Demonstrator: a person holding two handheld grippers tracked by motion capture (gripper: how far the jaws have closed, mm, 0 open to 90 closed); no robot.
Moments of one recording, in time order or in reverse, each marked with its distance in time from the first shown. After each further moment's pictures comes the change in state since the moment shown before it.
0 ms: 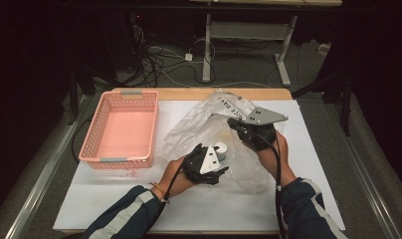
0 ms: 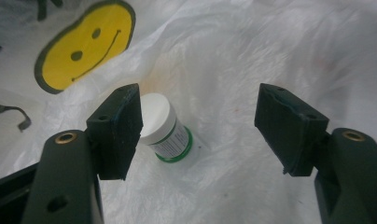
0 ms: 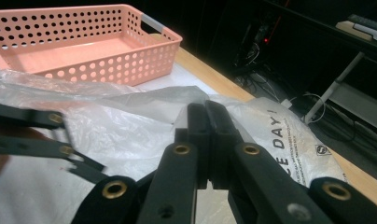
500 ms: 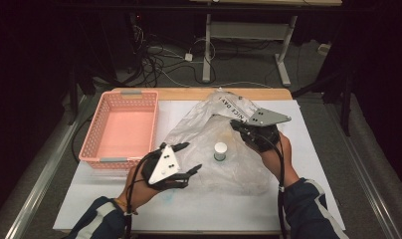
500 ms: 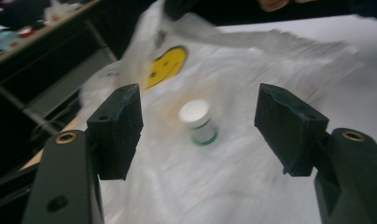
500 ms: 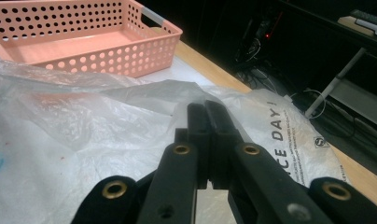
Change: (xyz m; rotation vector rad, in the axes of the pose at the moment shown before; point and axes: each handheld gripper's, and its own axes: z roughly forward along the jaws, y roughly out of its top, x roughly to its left) left arm 0.012 -0.020 -0.111 -0.126 0.137 -0.063; right arm -0.003 -0.004 -0.006 0.020 0.001 -0.002
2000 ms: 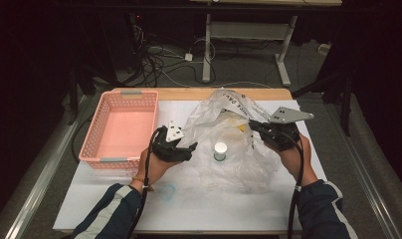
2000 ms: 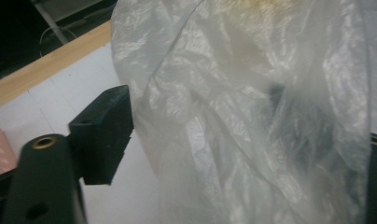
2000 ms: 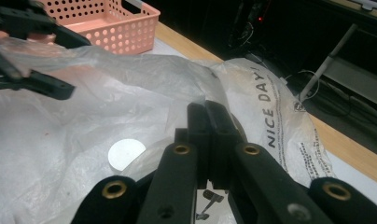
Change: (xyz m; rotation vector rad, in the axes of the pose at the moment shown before) left arm 0.054 -0.034 0.098 0.222 0.085 -0.314; right arm -0.035 -0.021 -0.025 0.041 -0.011 0.059
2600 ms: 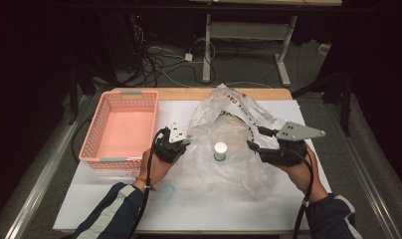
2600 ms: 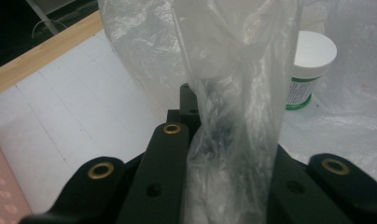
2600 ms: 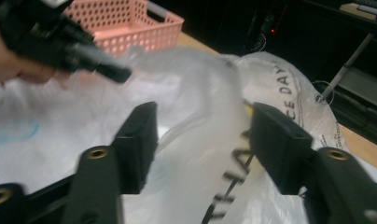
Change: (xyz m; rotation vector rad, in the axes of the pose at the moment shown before) left arm -0.005 -0.004 0.001 0.036 -0.028 0.051; right arm 0.023 -0.020 -0.030 -0.051 0.047 -0.021
